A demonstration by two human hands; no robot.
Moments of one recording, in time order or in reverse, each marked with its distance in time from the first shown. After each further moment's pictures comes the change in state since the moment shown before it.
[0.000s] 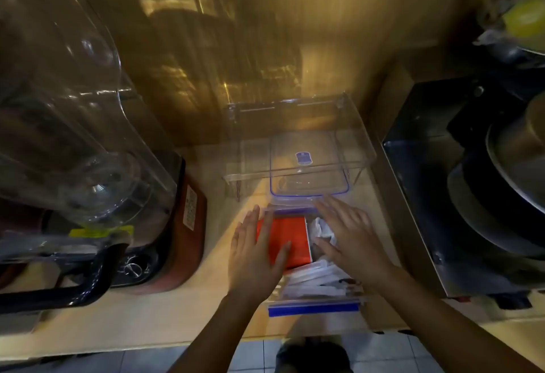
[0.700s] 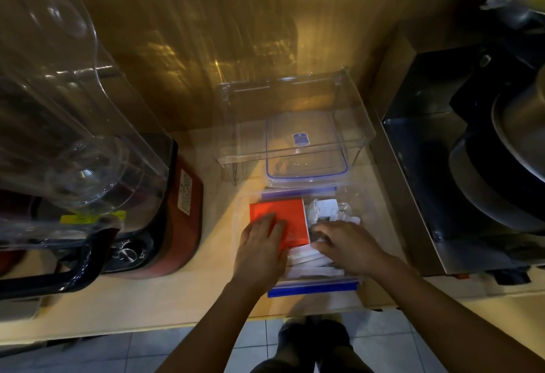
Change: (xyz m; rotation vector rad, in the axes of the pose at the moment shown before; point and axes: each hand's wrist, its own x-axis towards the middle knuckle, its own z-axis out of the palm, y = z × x) left_hand -0.006 -0.003 0.015 0.215 -0.233 0.142; right_hand -0.009 0.003 0.020 0.150 -0.313 0.047
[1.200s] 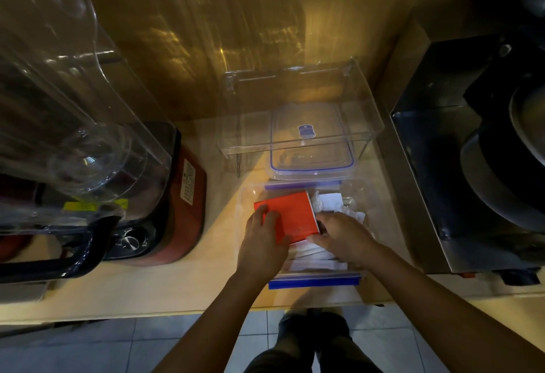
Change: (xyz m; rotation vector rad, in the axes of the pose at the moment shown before) left_hand 0.003 0.010 -0.008 -0.320 0.055 -0.214; right_hand 0.015 -0.007 0.005 0.132 -0.042 0.087
